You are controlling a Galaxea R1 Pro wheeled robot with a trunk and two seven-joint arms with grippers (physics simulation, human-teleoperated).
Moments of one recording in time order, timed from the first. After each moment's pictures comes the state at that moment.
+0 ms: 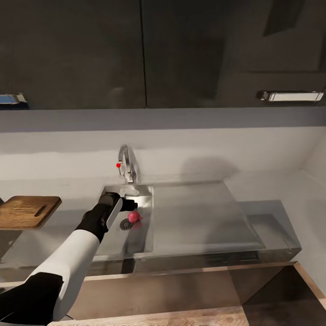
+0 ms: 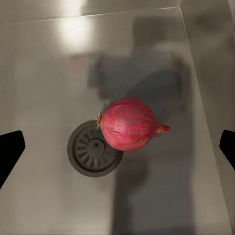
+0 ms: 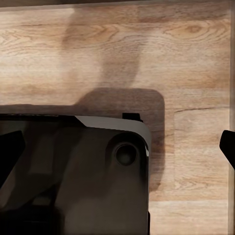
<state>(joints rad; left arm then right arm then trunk) -0.96 -0.07 -0.12 -0.72 0.11 0.79 0.11 -0.05 0.00 -0.08 -0.29 0.09 -0.24 0.06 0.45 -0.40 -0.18</state>
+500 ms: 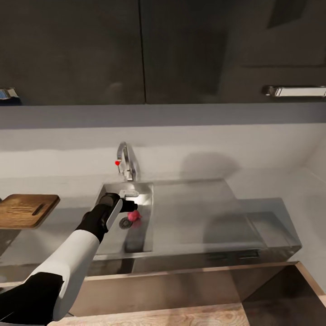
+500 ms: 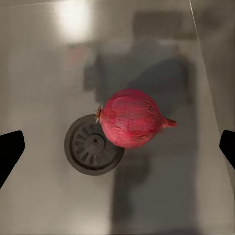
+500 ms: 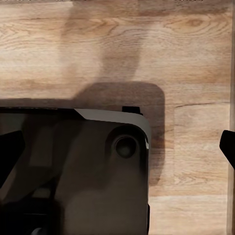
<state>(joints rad) -0.96 -0.07 -0.12 -0.71 0.11 0.79 0.11 -0.05 0.00 -0.08 -0.29 0.09 -0.24 0.06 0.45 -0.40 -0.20</state>
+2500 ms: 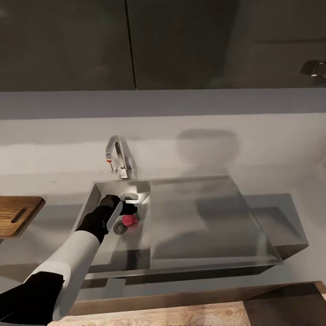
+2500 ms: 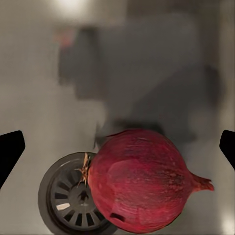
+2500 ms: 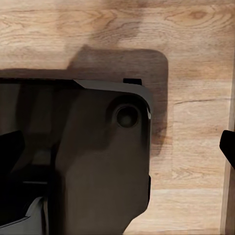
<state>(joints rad) -0.96 -0.07 -0.12 -0.67 0.11 0.79 0.11 -0.05 0.00 -0.08 -0.29 0.09 -0.24 0.06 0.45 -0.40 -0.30</state>
